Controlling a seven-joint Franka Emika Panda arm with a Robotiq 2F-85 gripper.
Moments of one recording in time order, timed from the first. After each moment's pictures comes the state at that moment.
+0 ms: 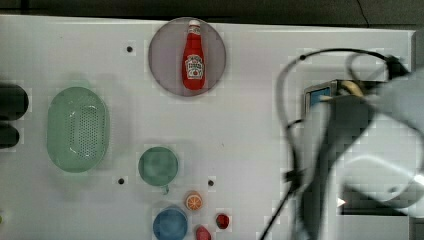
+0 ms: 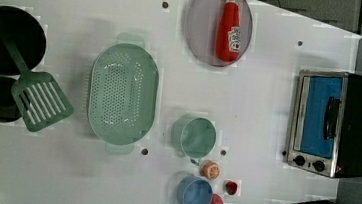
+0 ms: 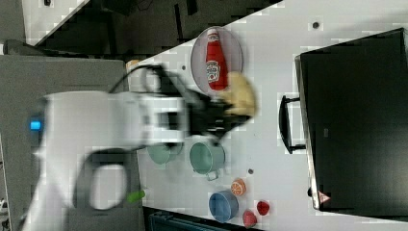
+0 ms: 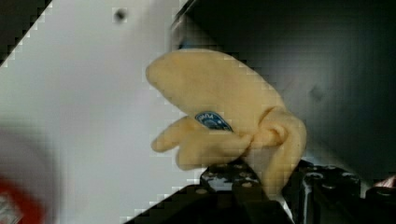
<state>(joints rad) -0.03 0.13 -0.47 -1.80 -0.03 0.34 -0.37</state>
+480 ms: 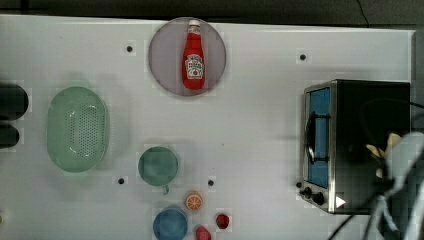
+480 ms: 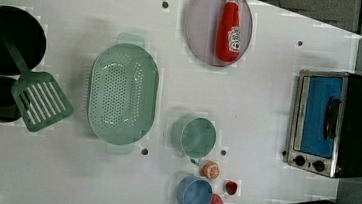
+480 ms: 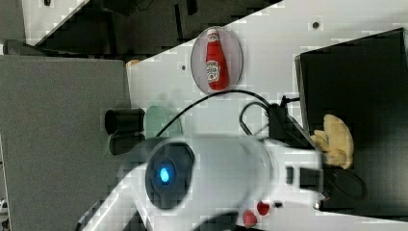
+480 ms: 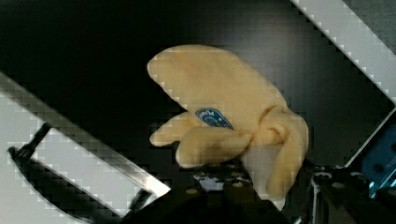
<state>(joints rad) -0.16 0.23 -0.65 -1.82 0.02 0.37 -0.67</state>
